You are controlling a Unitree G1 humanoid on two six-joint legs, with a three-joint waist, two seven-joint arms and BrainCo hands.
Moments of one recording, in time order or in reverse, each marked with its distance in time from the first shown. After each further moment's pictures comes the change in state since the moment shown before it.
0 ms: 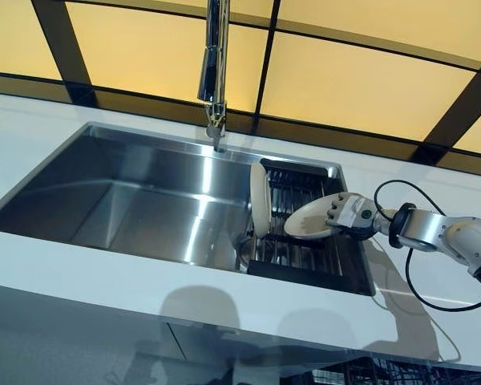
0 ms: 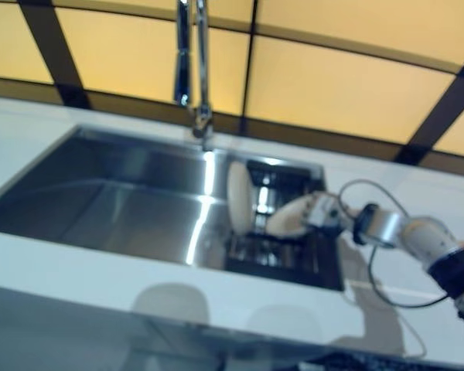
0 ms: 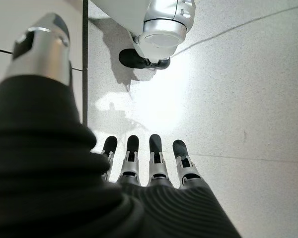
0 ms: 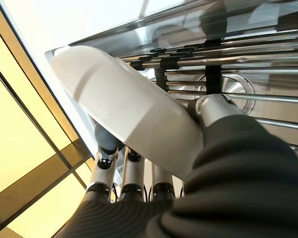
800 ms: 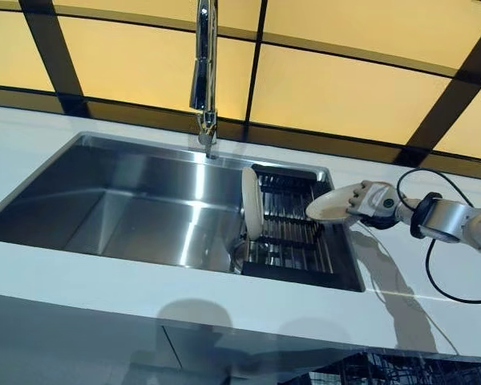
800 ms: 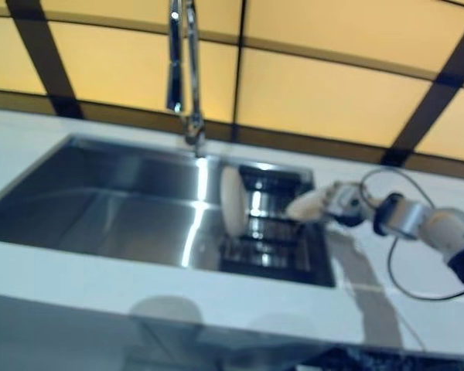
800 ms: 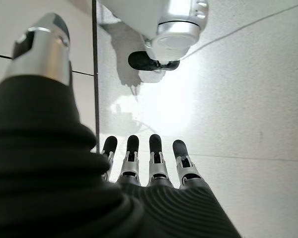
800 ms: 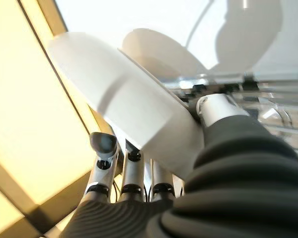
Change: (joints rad) left arm 0.002 -0.013 0.000 -0.001 0.000 0.003 0.006; right arm -0.035 -0.099 -0.011 0.102 0.016 0.027 -0.037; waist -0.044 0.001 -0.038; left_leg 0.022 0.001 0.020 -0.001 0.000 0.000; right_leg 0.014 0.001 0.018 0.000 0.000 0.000
